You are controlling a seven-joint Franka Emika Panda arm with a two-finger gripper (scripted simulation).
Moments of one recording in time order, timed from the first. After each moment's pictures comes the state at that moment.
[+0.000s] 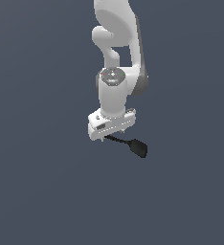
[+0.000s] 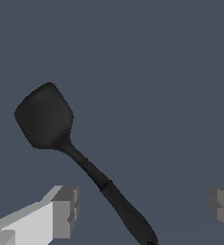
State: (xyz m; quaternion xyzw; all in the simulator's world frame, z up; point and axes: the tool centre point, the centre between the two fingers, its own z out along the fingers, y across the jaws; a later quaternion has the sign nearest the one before) arm 0.001 0.003 0.136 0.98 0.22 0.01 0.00
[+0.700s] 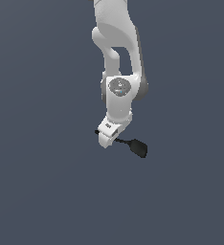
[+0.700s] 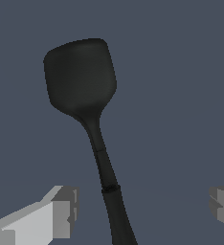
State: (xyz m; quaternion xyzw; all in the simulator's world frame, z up) arm -0.018 0.022 0.094 0.90 0.43 0.00 0.00
